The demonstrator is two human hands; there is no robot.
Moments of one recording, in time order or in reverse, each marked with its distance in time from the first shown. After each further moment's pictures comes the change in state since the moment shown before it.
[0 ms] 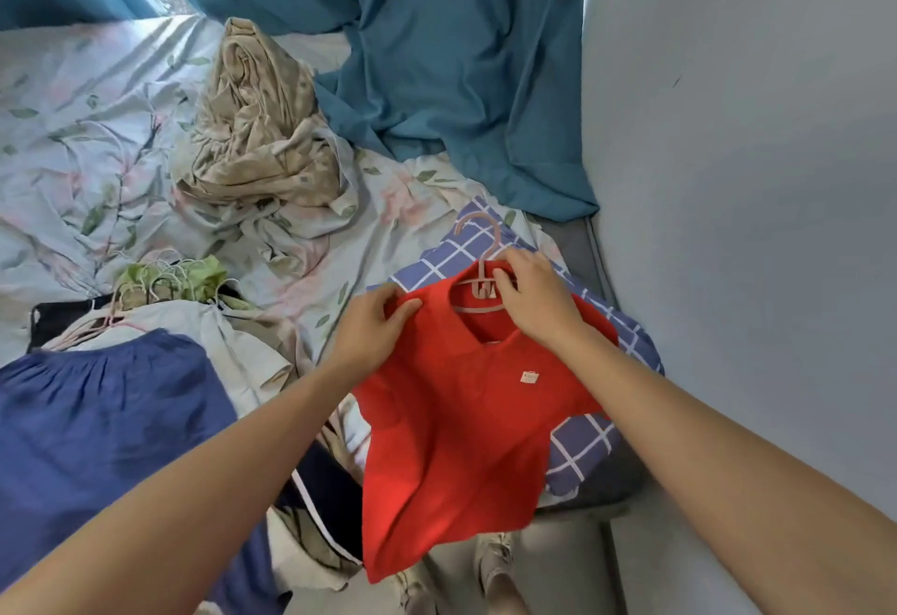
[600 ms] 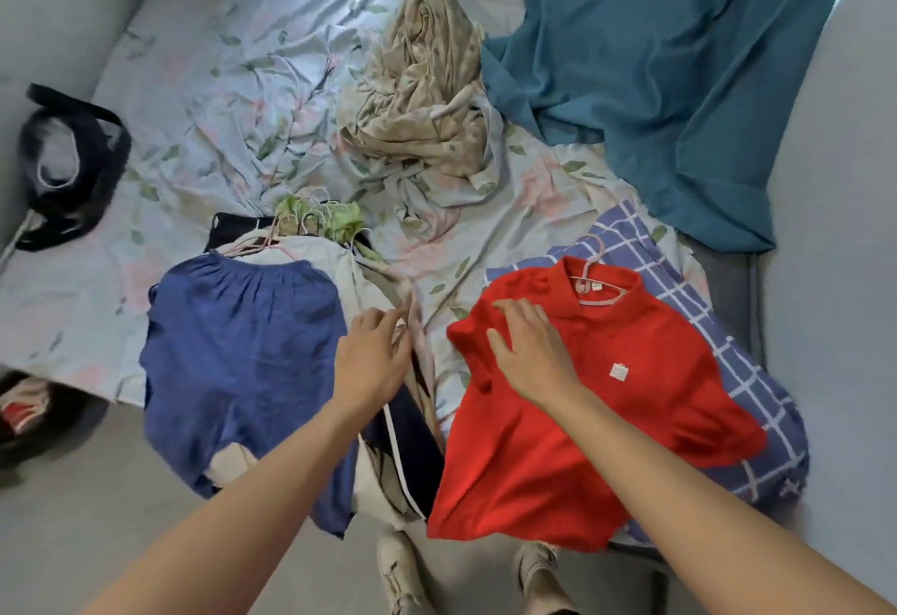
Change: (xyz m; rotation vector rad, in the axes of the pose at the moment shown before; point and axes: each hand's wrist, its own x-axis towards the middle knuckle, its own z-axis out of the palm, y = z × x) left_hand -0.094 -0.095 -0.079 0.347 0.091 -0.415; right_hand -0.020 -0.111 0.119 0.011 -0.264 -0.199
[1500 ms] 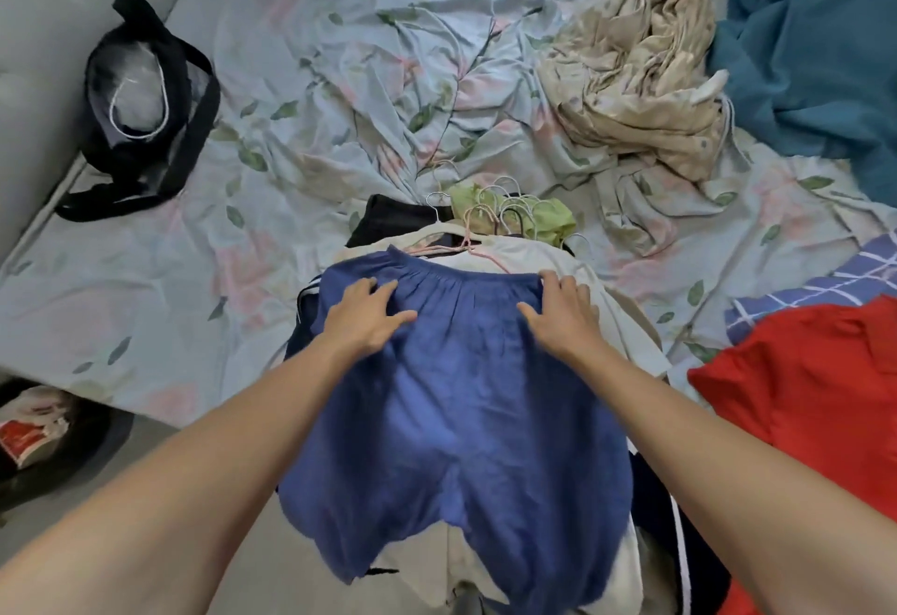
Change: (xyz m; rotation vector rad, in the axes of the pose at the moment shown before) left_hand 0.212 -0.482 -0.083 0.069 -0.309 -0.040; right_hand 0.225 -0.269 0.323 -0.266 -0.144 0.314
